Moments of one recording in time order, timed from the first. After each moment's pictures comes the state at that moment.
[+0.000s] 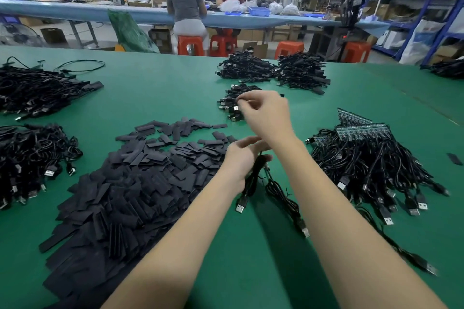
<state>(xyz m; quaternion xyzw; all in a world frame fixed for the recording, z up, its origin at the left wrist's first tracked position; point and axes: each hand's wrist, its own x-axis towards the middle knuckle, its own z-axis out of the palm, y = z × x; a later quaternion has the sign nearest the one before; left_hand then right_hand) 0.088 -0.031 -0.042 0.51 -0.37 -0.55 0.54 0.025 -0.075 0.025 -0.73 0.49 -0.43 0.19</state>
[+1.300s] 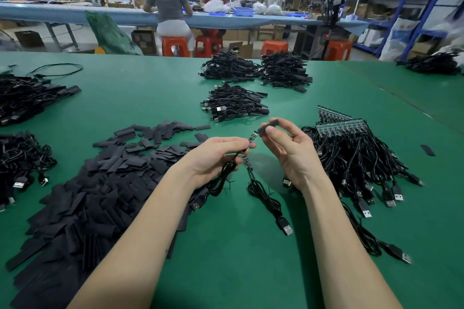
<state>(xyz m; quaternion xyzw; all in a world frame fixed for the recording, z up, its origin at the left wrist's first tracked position) 0.123 -0.024 -0.024 0.43 -0.48 -0.63 0.42 -0.064 -0.048 -0.027 -0.40 0.27 -0.59 0.65</state>
